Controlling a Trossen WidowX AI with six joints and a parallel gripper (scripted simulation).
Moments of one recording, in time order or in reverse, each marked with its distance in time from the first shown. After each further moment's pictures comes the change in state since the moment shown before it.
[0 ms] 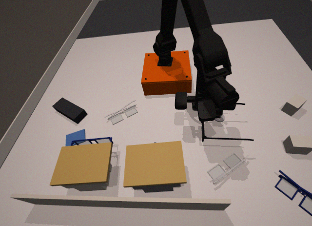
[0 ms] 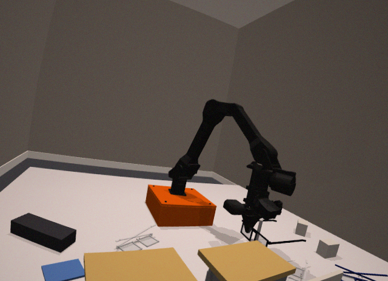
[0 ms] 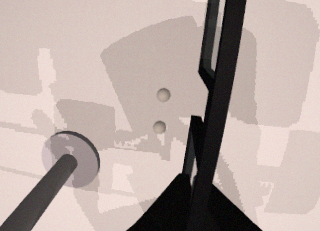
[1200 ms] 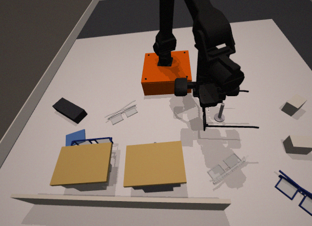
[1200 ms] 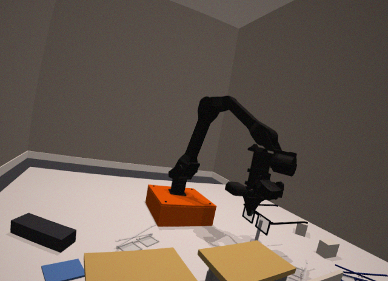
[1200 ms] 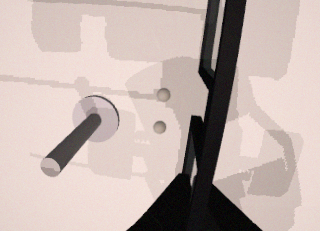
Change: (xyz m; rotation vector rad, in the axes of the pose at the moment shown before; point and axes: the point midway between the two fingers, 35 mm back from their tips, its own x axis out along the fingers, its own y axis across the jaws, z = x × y) arm -0.052 0.000 -0.012 -0.005 -0.002 0.001
